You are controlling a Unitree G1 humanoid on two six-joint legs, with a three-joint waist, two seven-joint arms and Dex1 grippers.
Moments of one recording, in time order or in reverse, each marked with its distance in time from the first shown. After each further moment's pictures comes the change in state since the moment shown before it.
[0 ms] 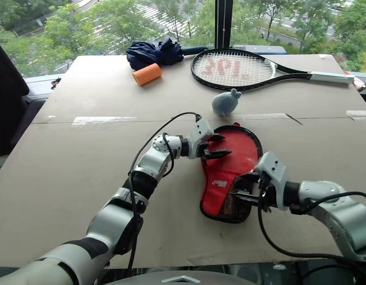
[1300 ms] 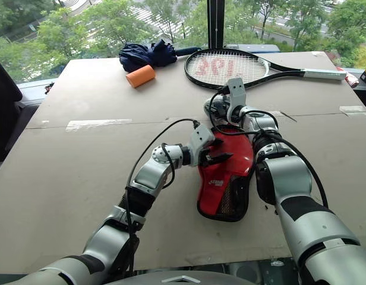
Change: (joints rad) left arm 0.130 -0.013 -0.053 -0.259 -0.042 0.179 0.143; right arm -1.108 0.604 0.040 1.851 -0.495 -0.706 -0.289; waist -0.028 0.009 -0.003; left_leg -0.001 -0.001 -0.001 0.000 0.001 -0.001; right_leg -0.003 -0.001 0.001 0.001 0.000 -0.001
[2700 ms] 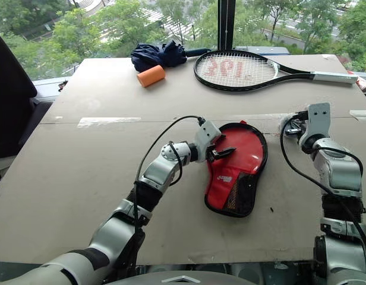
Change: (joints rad) left arm -0.075 -0.030 -0.042 0.133 0.014 -0.029 0.154; right arm 0.819 -0.376 -0.169 -1.270 0.125 0.531 -0.206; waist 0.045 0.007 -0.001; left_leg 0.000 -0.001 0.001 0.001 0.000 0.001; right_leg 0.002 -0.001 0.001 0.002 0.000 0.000
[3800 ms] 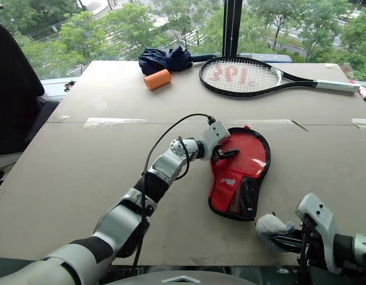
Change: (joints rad) left arm -0.110 -0.018 -0.065 0.162 0.035 -0.029 0.005; right arm 1.010 -0.365 -0.229 -0.835 0.520 0.287 0.510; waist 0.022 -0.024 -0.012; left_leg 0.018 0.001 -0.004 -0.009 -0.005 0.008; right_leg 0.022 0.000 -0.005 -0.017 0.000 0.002
